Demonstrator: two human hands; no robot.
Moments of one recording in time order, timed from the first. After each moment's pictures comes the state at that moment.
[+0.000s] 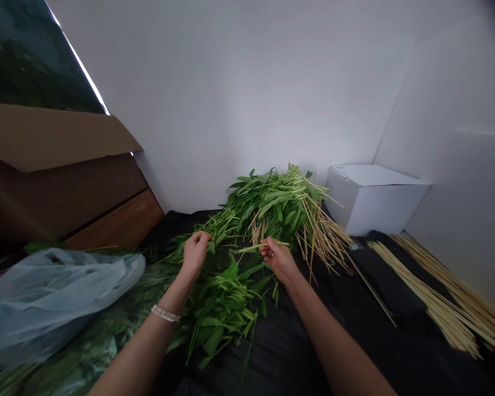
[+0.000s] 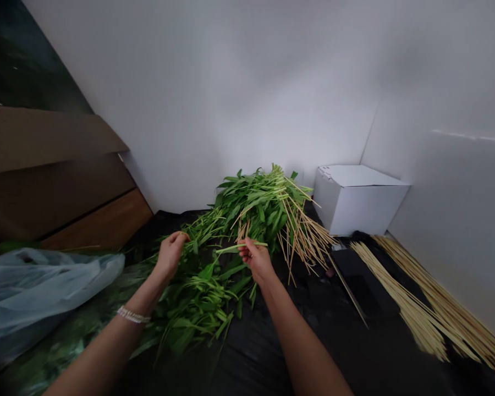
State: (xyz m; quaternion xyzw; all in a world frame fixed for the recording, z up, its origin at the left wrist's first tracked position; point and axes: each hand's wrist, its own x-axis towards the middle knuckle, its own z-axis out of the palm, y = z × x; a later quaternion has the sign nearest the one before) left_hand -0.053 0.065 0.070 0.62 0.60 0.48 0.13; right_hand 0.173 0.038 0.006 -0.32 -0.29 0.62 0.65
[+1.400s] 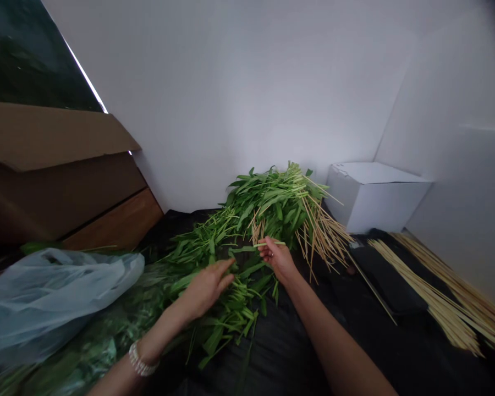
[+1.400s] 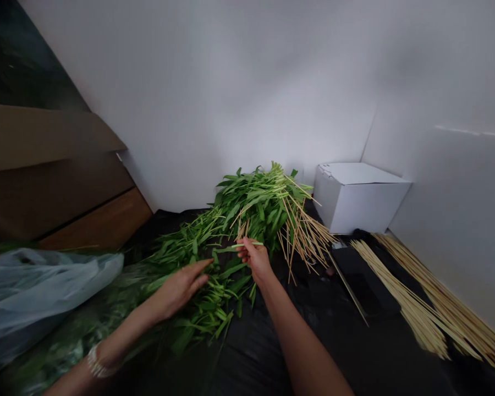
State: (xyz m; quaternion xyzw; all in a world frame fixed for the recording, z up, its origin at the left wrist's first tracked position) left_hand -0.051 -0.010 0.058 0.86 0.49 0.12 0.11; right_hand 0.173 0.038 0.003 -0.34 -0.32 0.60 0.65
